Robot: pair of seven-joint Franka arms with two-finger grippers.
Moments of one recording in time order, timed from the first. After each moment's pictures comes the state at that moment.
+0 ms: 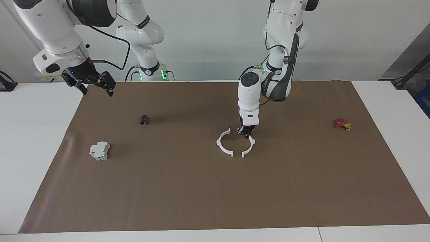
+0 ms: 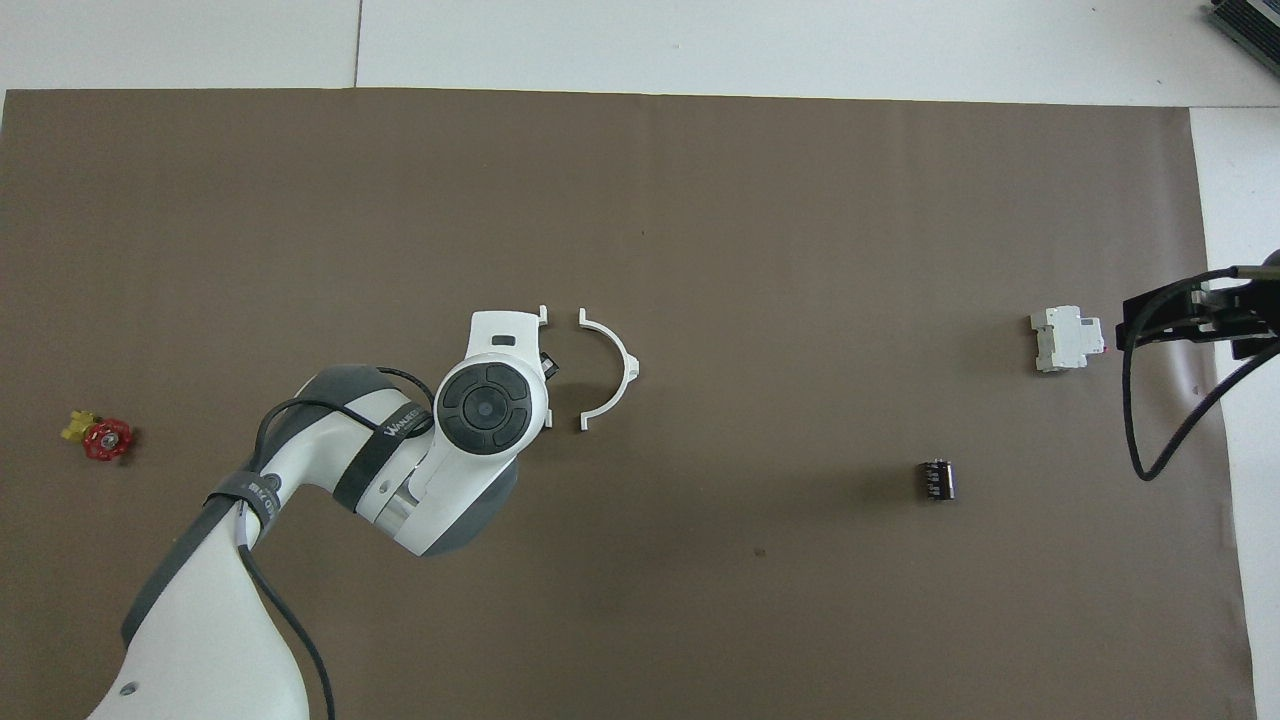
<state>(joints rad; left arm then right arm) -0.59 0.25 0.02 -2.13 0.22 2.44 -1.42 0.02 0.01 -0.06 -1.59 -0.02 1.53 0.06</state>
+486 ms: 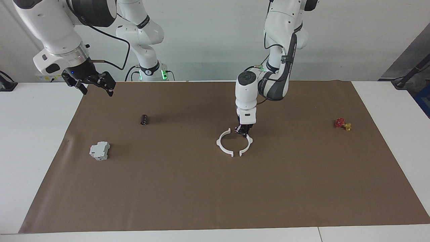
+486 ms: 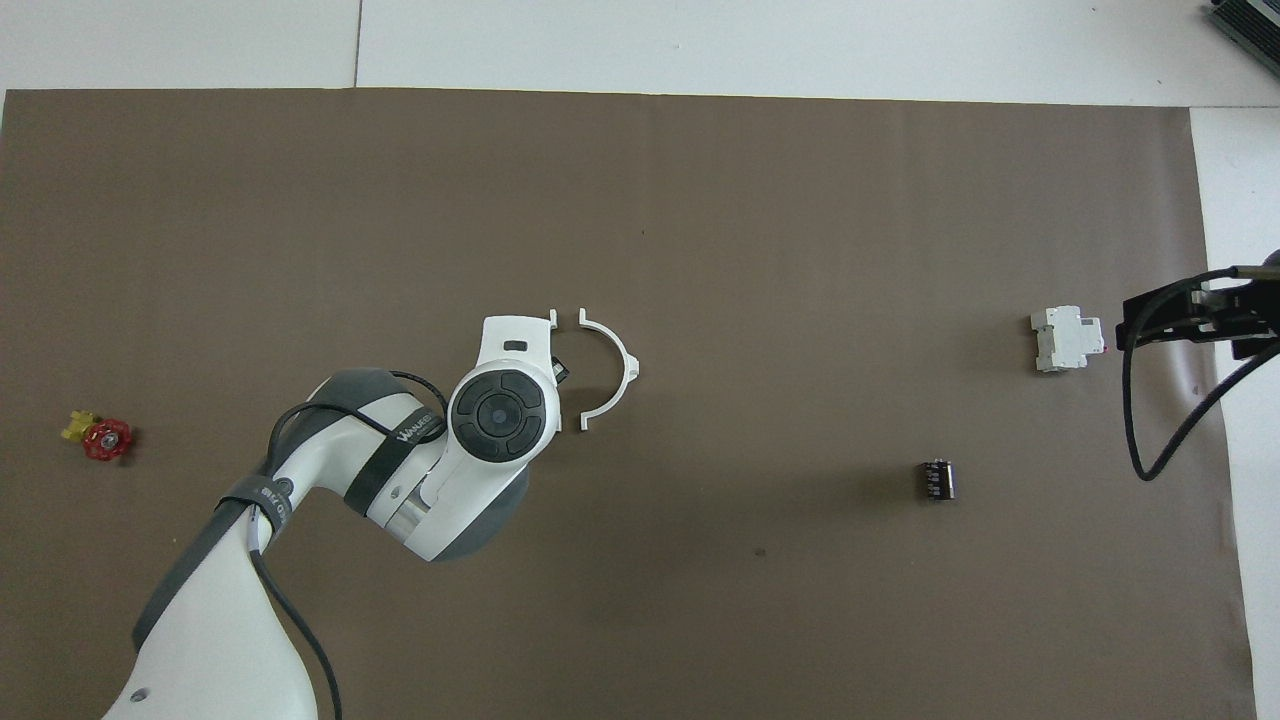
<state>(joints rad) -0.60 0.25 0.01 -2.12 0.22 2.44 -1.43 0.02 0.01 -0.06 -1.59 -0.02 1.53 0.06</state>
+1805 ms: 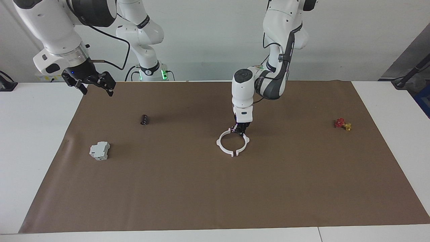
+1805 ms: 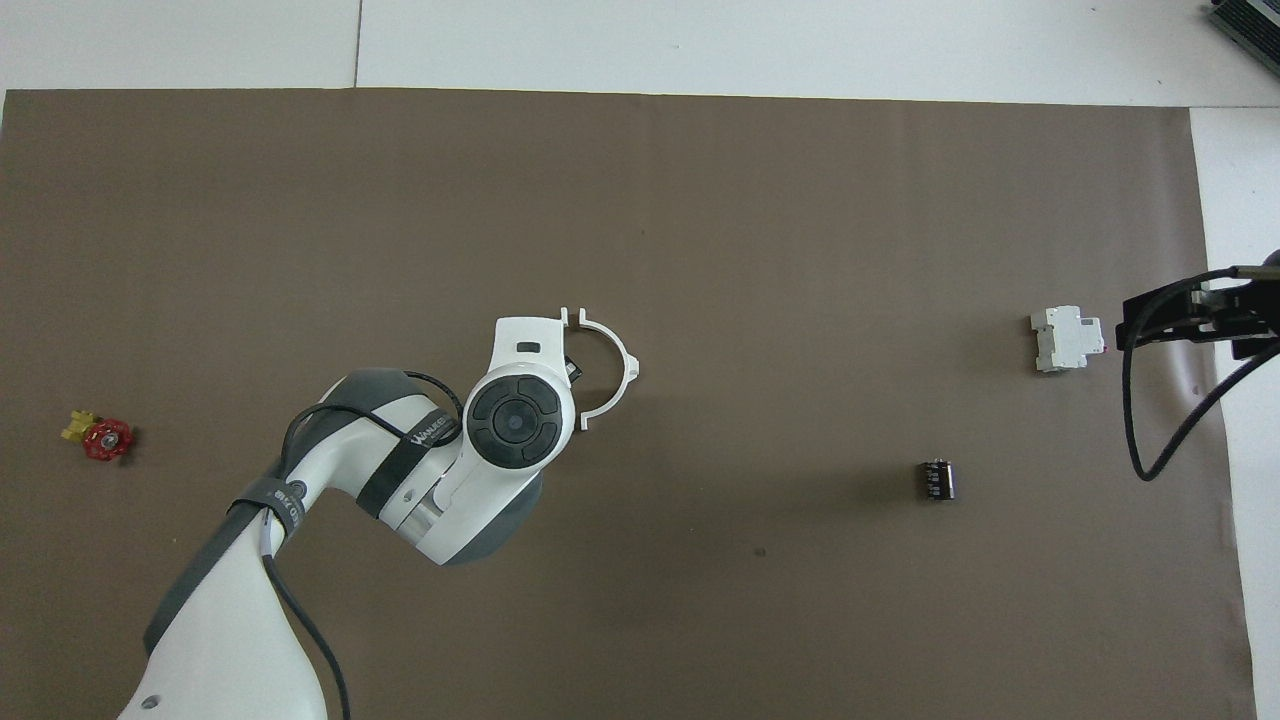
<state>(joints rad) -0.62 0.26 0.01 -2.10 0.22 2.43 -1.47 0.02 0.01 -0.06 -1.59 -0.02 1.53 0.06</state>
